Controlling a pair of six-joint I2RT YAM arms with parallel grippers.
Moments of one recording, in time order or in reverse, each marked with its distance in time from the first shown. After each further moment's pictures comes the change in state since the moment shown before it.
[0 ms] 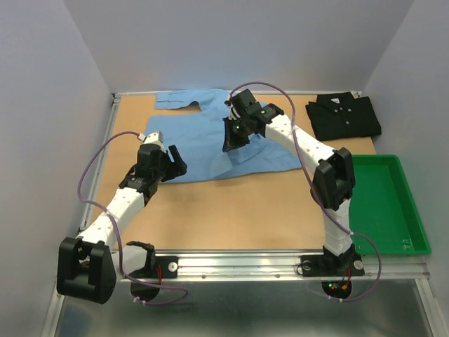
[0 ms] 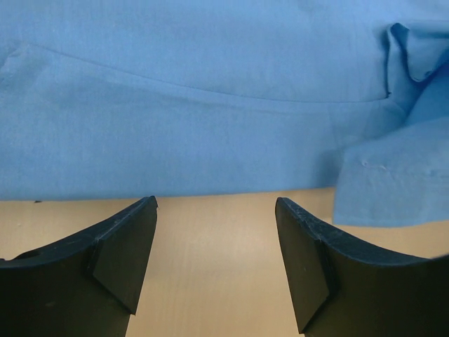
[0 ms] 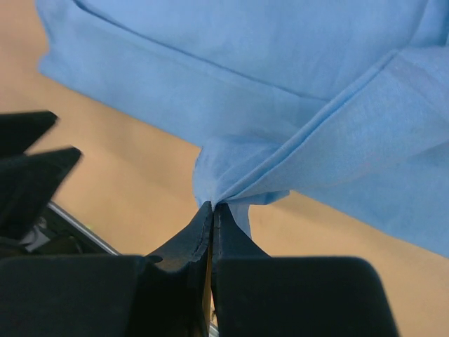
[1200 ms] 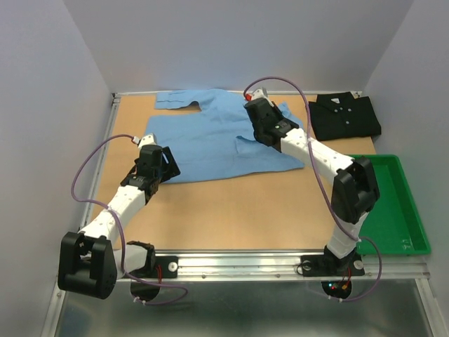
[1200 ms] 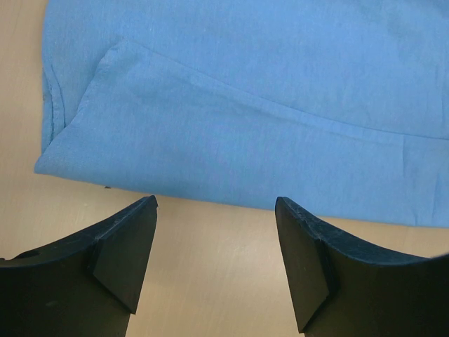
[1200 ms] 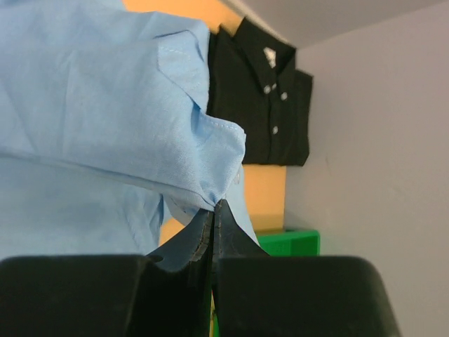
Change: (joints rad) left arm 0.001 0.027 0.000 -0.040 -0.203 -0.020; right arm -0.011 -0.197 -0.350 0.443 1.239 -0.797
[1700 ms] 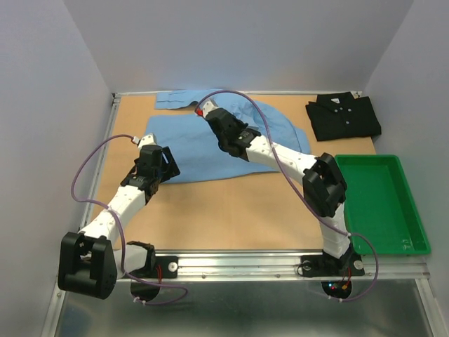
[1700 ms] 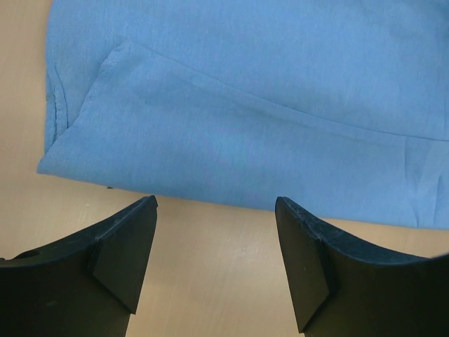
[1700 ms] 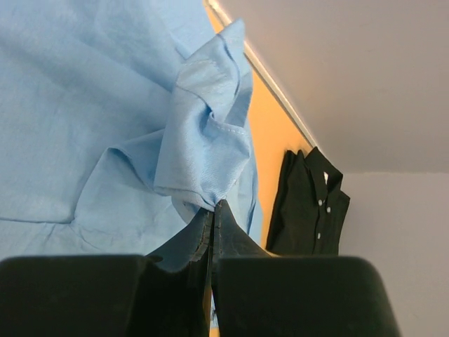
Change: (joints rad) left arm 0.000 0.000 0.000 0.000 -0.007 0.001; right arm 0.202 0.218 0.195 0.101 -0.154 -0.164
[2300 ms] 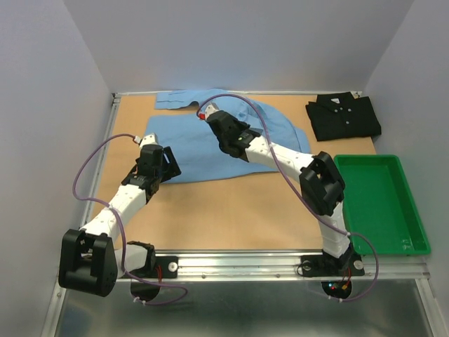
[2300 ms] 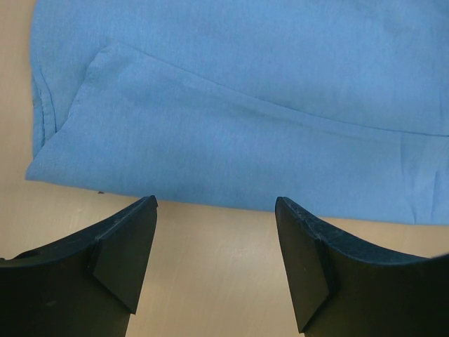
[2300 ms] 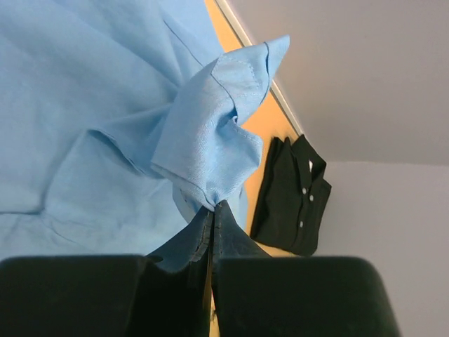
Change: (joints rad) left arm 0.000 0.019 0.000 0.020 0.023 0.011; right arm -0.020 0.002 -0.037 0.000 0.046 -0.048
